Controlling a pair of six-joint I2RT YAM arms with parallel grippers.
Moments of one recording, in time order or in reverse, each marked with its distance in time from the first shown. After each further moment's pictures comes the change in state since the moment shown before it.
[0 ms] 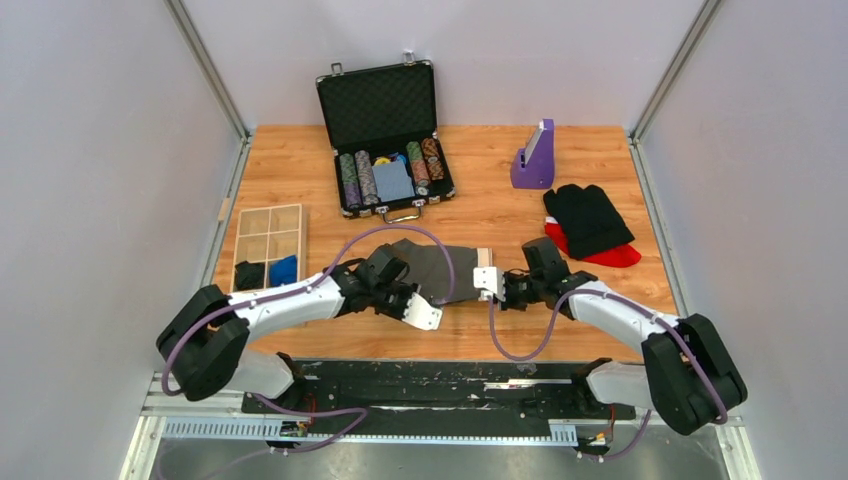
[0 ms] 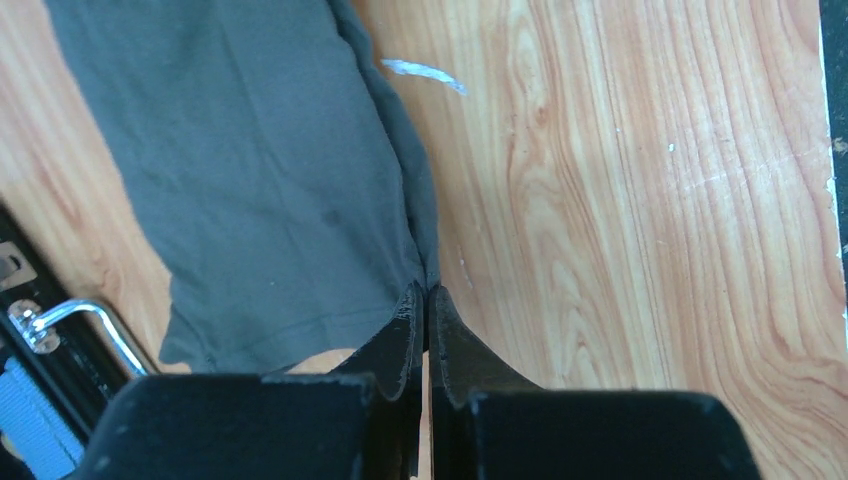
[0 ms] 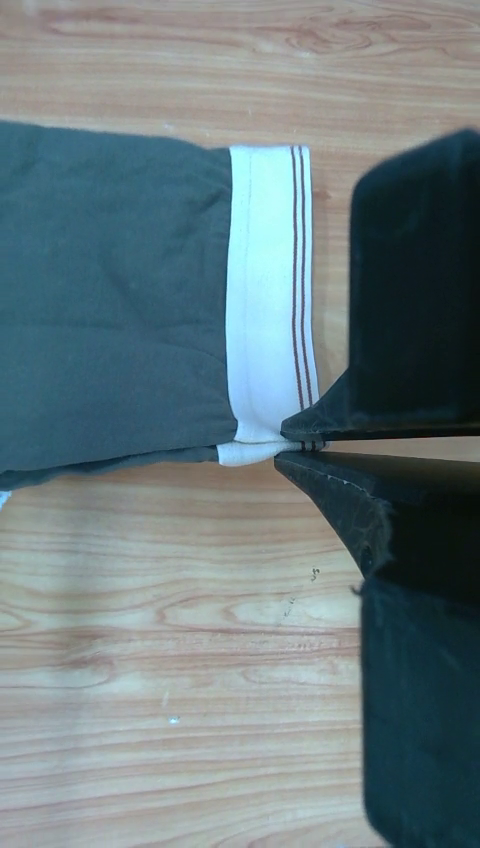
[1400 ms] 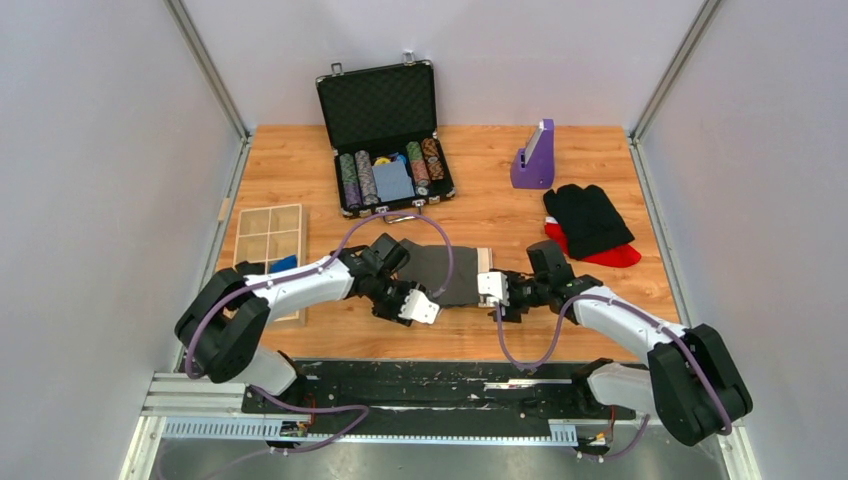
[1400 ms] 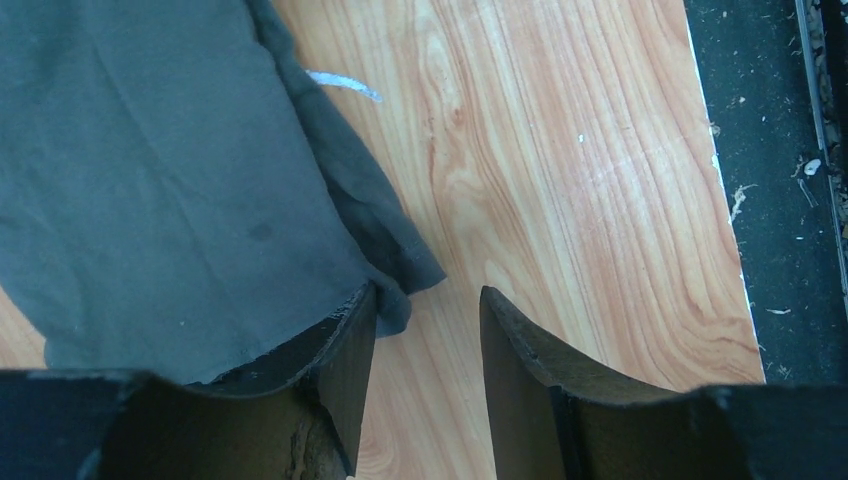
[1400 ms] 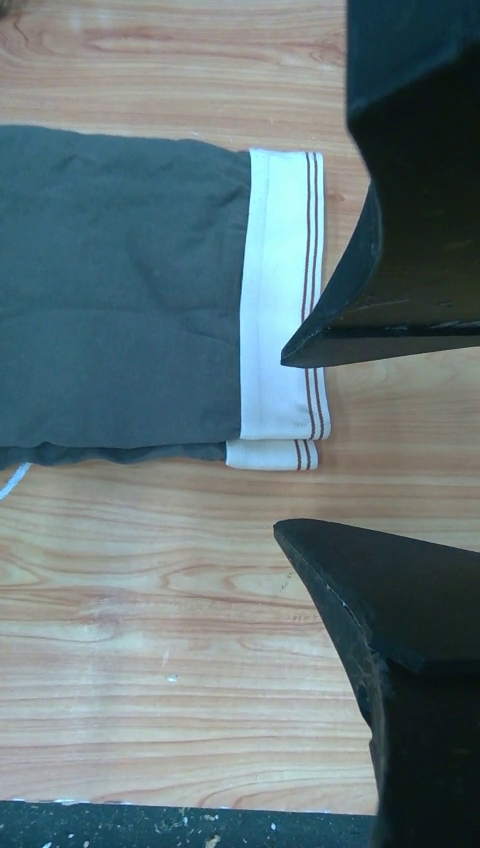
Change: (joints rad) left arm 0.091 0.083 0.087 -0.174 0.193 0.049; right arm -0.013 -0.067 -0.007 -0.044 -0.067 -0.042
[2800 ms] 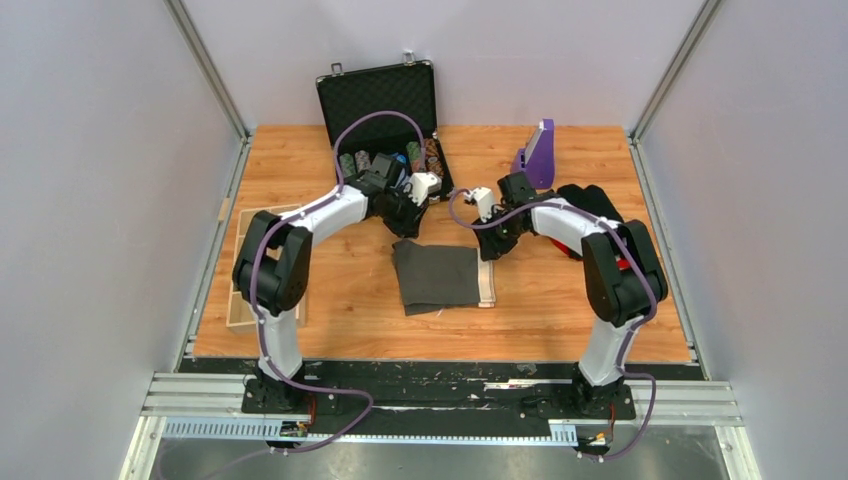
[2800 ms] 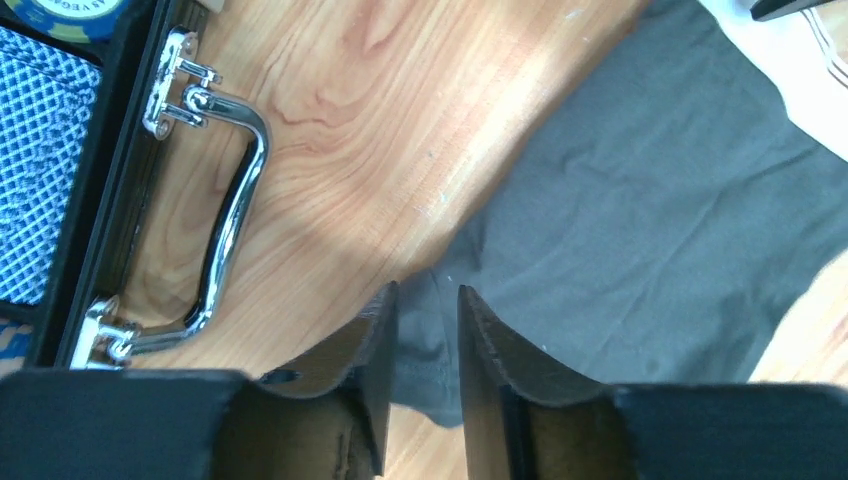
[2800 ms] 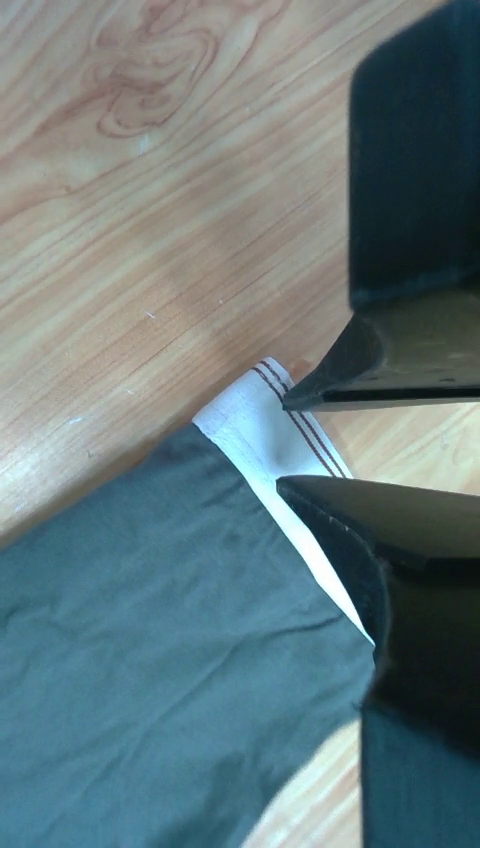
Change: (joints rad) left arm 0.275 0.473 0.629 0.024 -0.083 -0.846; right arm -0.088 0.661 0.701 -0.276 0.290 0.709
